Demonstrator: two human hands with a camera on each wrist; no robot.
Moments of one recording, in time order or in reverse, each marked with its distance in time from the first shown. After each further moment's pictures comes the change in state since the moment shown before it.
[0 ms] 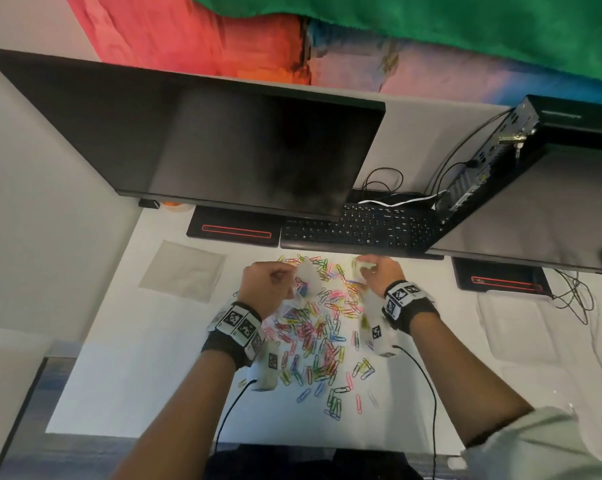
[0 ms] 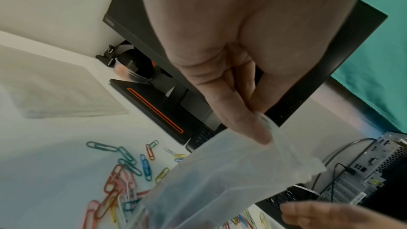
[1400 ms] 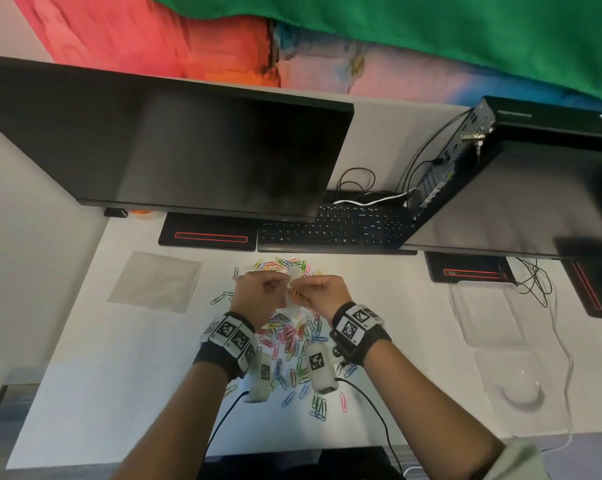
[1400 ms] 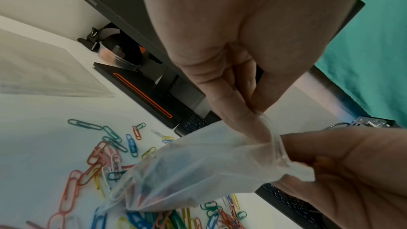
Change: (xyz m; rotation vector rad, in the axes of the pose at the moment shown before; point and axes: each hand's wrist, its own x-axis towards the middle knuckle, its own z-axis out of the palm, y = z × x) left_hand -0.003 0.000 0.021 0.037 -0.063 0.061; right_hand -0.064 -0.061 0.046 0.810 -0.118 0.167
